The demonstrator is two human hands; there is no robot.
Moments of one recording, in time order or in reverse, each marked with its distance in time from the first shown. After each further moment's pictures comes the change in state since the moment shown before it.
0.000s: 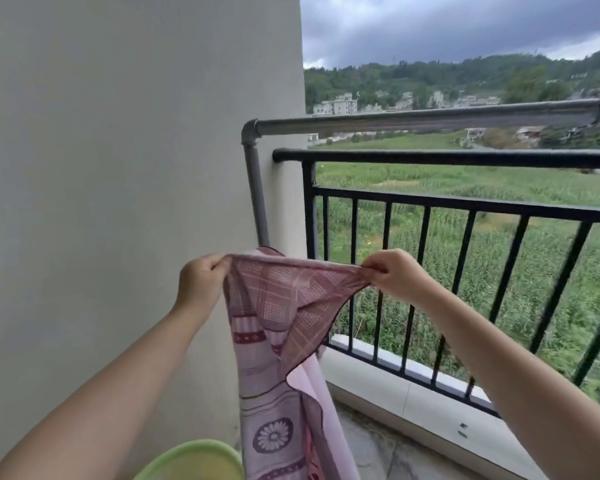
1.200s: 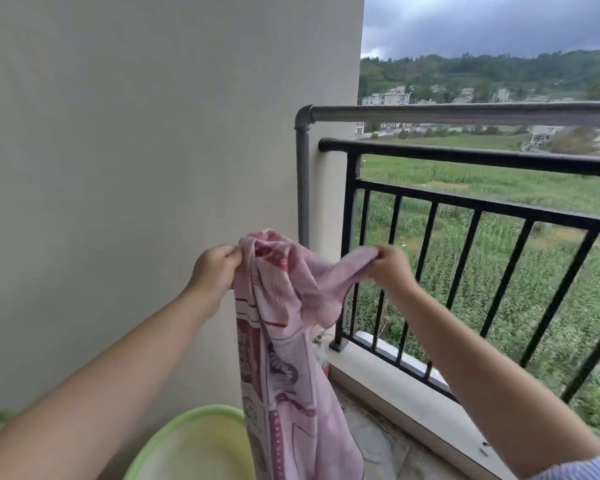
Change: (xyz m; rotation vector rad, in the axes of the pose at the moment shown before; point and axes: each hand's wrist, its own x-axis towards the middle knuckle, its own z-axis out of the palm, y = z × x) left_hand -0.032 0.002 -0.044 -0.247 -0.033 -0.287; right_hand 0.030 -0.029 0.055 0.542 0.083 0.156
